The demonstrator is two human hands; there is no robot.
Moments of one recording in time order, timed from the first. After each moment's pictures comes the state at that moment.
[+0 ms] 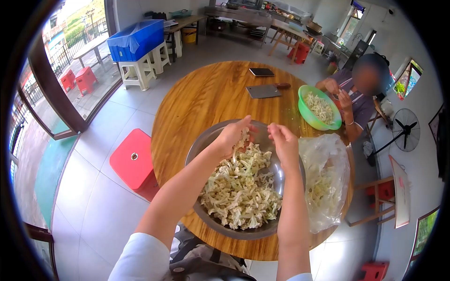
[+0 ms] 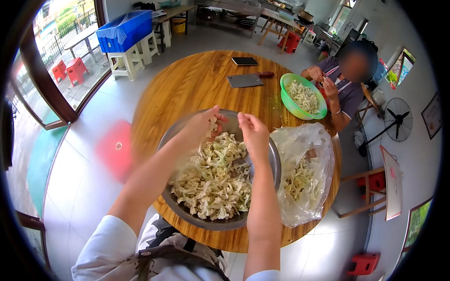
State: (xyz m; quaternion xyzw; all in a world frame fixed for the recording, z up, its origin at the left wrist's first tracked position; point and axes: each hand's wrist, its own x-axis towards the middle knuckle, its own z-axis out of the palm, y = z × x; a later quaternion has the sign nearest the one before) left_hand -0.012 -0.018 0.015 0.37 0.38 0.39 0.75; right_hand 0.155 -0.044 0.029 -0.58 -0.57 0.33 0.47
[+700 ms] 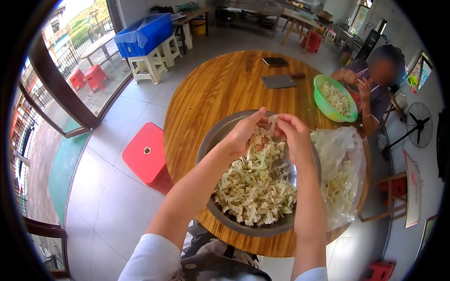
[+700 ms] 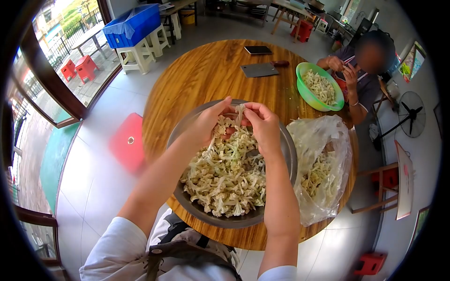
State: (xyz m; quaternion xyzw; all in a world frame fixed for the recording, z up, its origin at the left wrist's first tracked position) left_hand -0.016 -0.033 0.028 0.32 0.32 0.41 0.79; right_hand 0.140 -0.040 0.028 -0.46 -0.48 0.51 0.53
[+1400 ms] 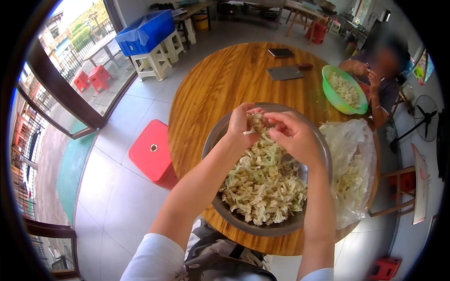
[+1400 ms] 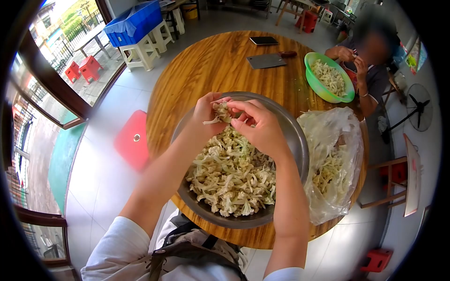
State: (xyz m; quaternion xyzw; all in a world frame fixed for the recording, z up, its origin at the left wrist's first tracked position) left_hand -0.021 -0.006 -0.007 0.03 0.29 0.53 0.80; right_hand 0.130 -0.061 0.046 -0.40 -0.72 0.40 0.40
